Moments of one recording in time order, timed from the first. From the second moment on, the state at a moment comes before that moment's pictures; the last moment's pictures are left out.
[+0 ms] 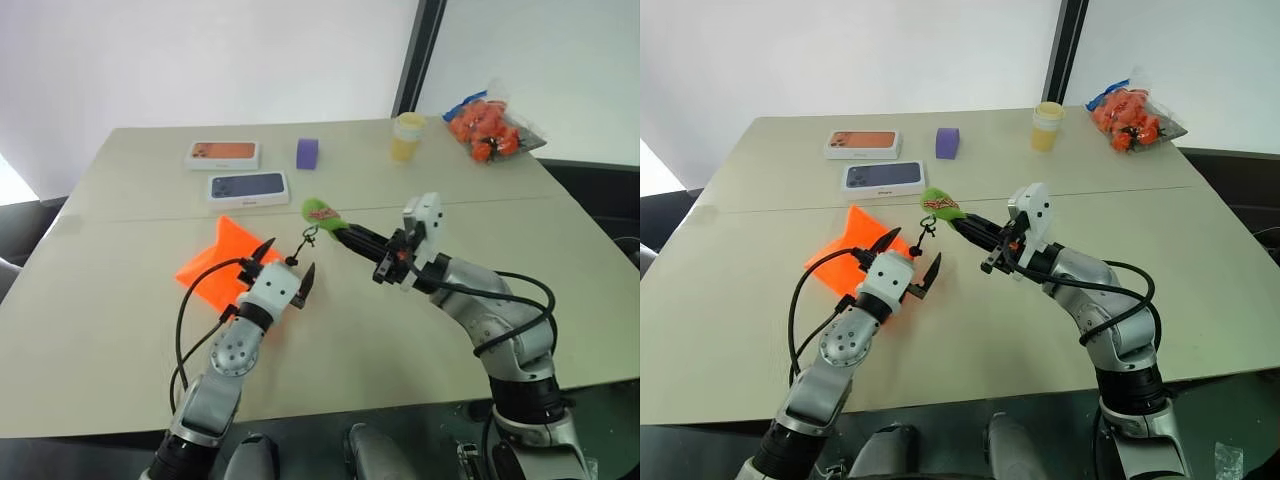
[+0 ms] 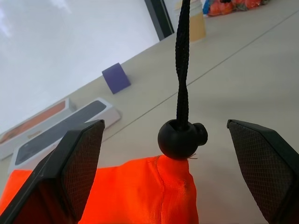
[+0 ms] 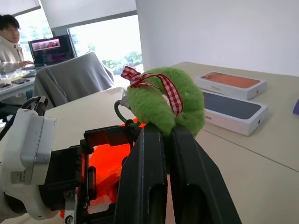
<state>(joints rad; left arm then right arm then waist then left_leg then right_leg) -0.08 0.18 -0.26 -0.28 0.25 0.13 -0.12 -0.39 -0.34 0.01 -0.35 0.57 0.61 0.66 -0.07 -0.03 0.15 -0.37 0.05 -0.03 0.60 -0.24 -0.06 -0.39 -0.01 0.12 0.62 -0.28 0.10</state>
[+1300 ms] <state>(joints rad) 0.04 0.40 -0.16 -0.26 0.12 0.06 -0.36 -0.49 -0.36 0.00 -0.12 0.39 0.47 0.52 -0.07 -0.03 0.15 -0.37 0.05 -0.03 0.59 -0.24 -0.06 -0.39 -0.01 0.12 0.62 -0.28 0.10</state>
